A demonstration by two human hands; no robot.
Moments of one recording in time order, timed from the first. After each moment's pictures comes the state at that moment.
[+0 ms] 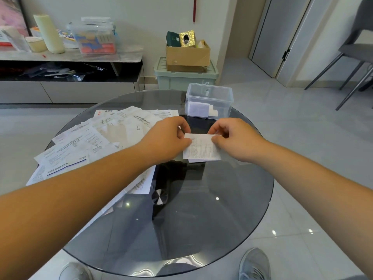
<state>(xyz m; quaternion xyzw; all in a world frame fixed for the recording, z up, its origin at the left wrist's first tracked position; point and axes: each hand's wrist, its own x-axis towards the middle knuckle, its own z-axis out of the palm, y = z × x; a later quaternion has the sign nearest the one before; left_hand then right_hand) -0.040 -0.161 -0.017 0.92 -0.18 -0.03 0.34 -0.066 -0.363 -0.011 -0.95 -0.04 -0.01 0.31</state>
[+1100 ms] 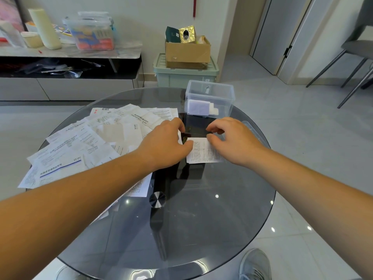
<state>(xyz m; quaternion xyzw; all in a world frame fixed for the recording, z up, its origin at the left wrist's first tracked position) -0.032 -0.164 -0.037 0.95 -0.17 0.01 0.28 -0.049 -0.363 -0.036 -0.97 -0.08 -0.08 0.21</state>
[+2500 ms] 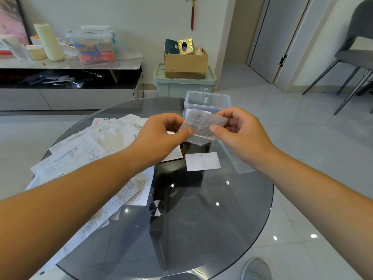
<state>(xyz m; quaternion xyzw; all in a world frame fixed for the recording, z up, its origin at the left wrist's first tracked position) -0.039 -0.155 -0.001 0.82 -0.19 0.00 0.54 -0.073 -0.359 0.006 -0.83 -0.05 -0.13 0.53</state>
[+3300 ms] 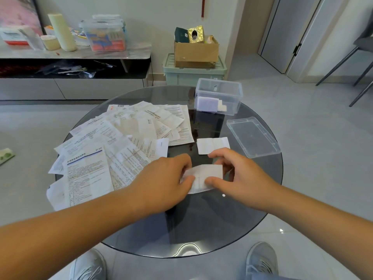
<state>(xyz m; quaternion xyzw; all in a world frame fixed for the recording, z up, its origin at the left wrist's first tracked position) -0.128 -0.121 -0.045 0.94 -0.26 -0.02 0.21 -0.150 -0.341 -0.053 -0.92 -0.11 0.03 0.38</state>
